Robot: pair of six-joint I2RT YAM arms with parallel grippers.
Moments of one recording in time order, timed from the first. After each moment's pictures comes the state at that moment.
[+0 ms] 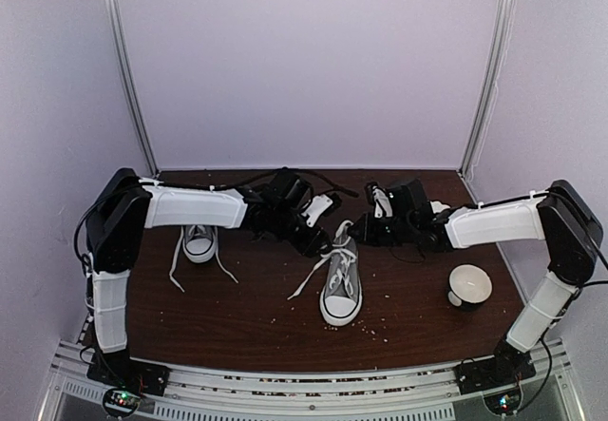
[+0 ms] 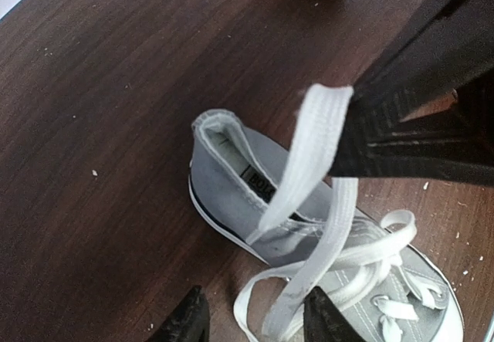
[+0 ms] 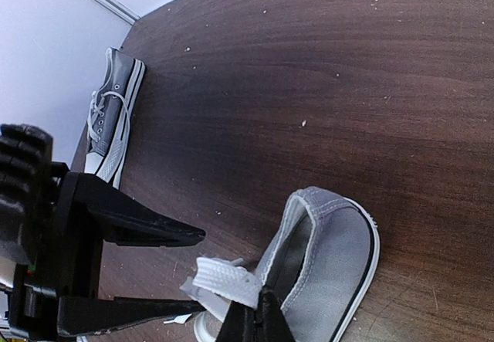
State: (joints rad) left arm -0.86 2.06 1.51 -0.27 0.22 0.00; right arm 0.65 1.66 0.91 0.16 -0.17 0.63
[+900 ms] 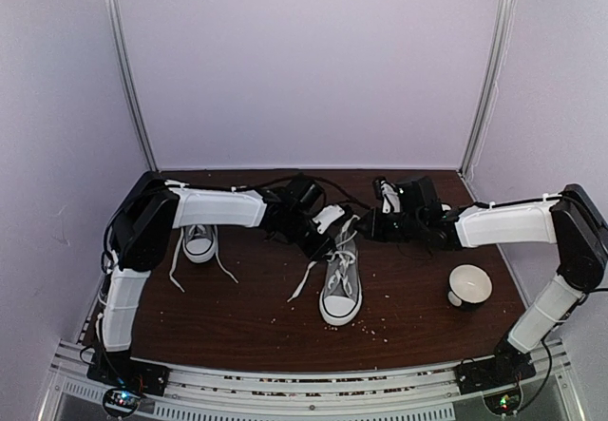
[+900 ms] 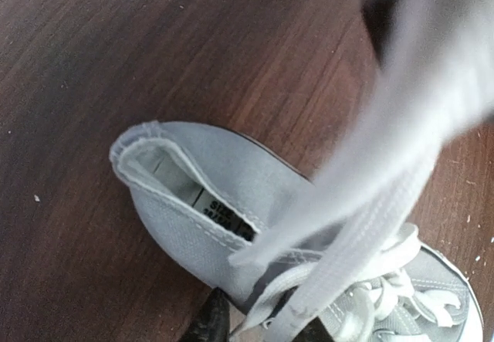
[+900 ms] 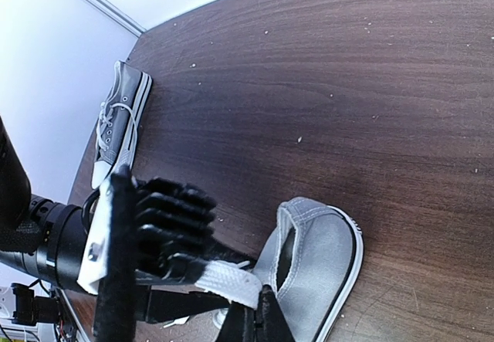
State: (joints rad) left arm -0.86 2.23 1.70 -0.39 0.31 0.10; right arm 0.62 1.59 0.88 0.15 -0.18 0.61
